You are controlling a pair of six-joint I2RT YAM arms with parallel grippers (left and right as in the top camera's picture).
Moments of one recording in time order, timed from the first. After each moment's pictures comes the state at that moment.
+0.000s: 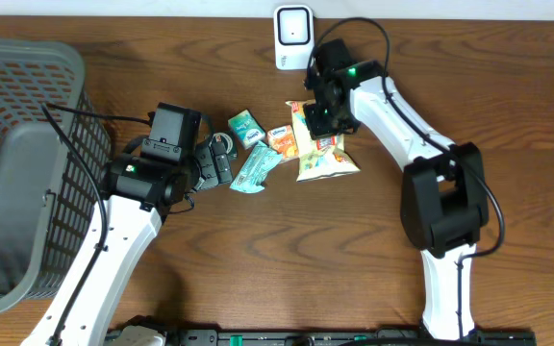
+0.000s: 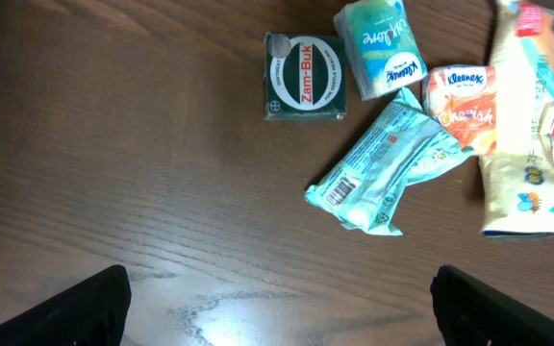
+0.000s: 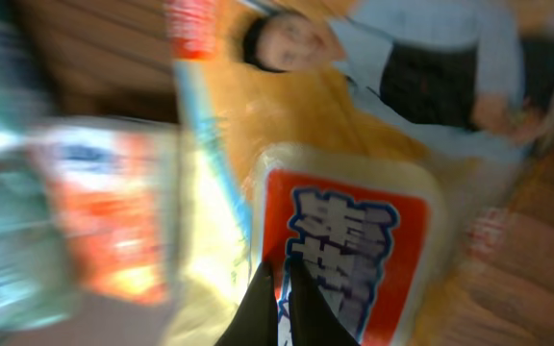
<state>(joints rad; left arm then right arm) -0.28 1.30 1.12 -0.93 -0.06 -0.51 0.39 2.24 1.83 -0.96 -0.12 0.12</state>
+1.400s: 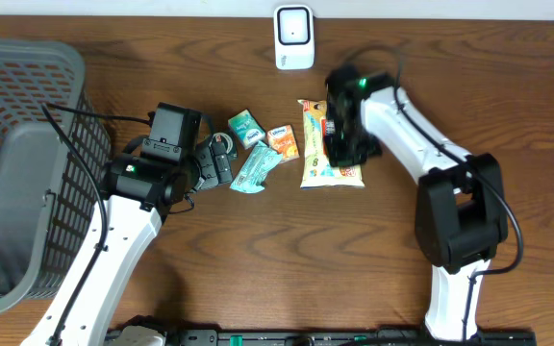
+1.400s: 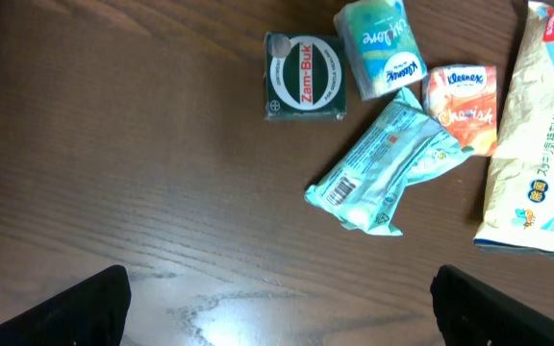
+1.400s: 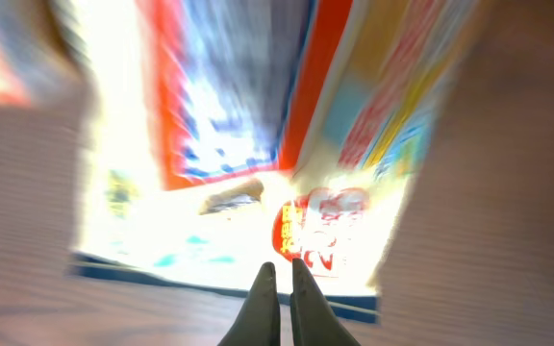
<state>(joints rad) -0.28 1.30 1.12 -0.93 -0.06 -0.51 0.37 2.11 1.72 -1.20 -0.09 0.18</state>
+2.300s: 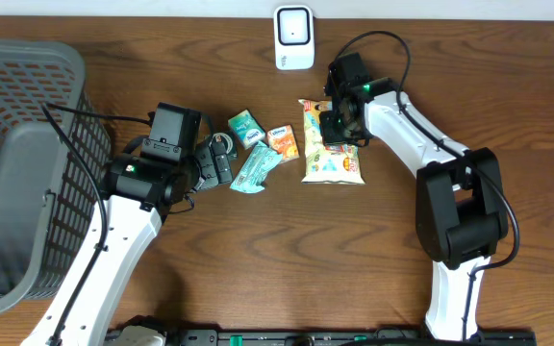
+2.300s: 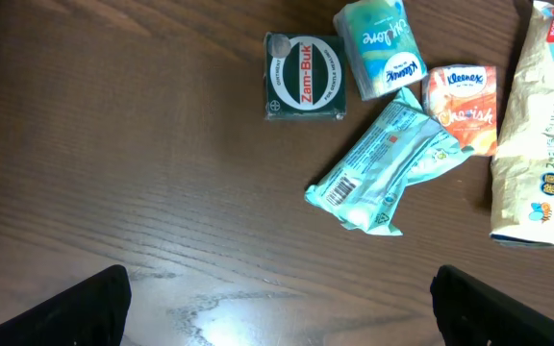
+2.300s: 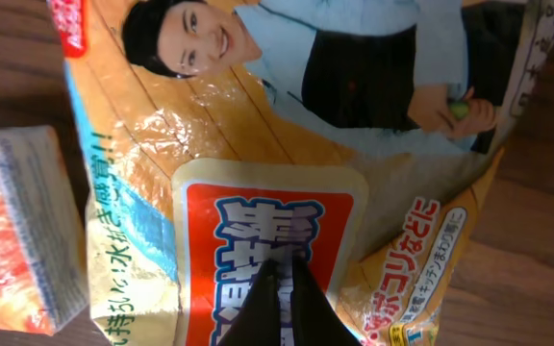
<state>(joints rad) -0.28 1.30 1.12 -0.93 -0.06 -0.51 0.35 2.13 1.60 -0.79 -0.07 0.21</state>
